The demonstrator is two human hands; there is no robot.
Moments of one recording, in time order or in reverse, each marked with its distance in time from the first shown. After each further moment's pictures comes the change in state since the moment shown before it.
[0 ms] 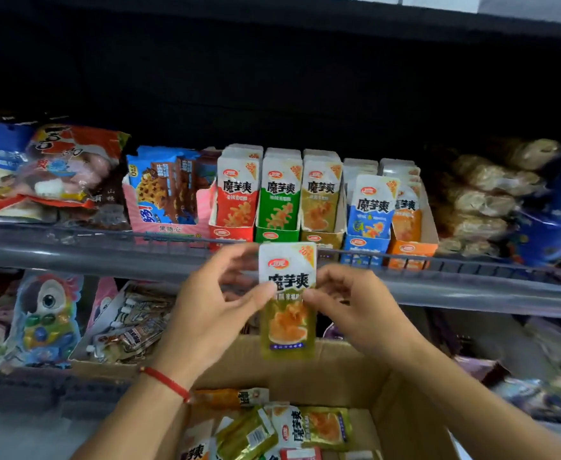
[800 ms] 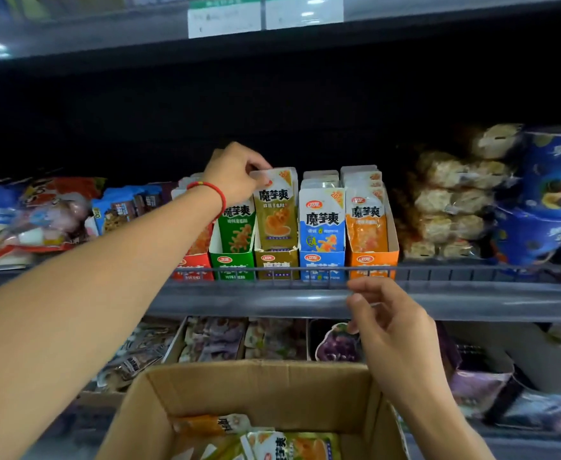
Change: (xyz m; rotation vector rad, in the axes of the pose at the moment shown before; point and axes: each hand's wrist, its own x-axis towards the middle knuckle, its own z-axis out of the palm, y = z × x) left_hand 0.211 0.088 0.070 0.737 -0.004 0.231; right_hand -0.044 0.059 -0.065 0.260 0.493 0.063
